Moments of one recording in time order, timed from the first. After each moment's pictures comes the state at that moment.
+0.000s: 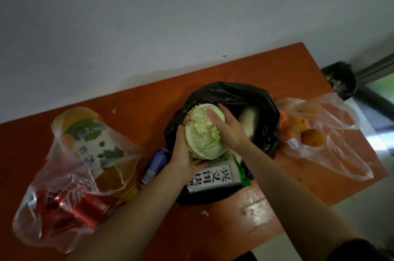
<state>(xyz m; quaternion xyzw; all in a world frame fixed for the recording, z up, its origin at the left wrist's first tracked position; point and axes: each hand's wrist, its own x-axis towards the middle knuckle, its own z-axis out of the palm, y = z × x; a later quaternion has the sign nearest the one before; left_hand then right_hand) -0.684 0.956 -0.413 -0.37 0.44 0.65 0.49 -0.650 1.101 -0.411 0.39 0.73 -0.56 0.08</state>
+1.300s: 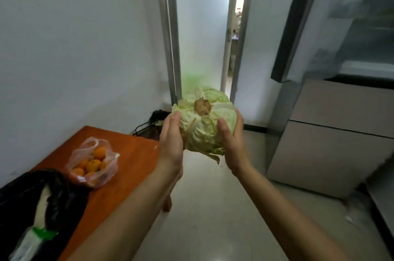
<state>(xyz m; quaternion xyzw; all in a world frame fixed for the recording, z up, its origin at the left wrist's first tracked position) -0.123 1.100 -0.134 0.35 0.50 0.63 0.48 0.012 1.138 -0.175 0.36 0.52 -0.48 -0.60</state>
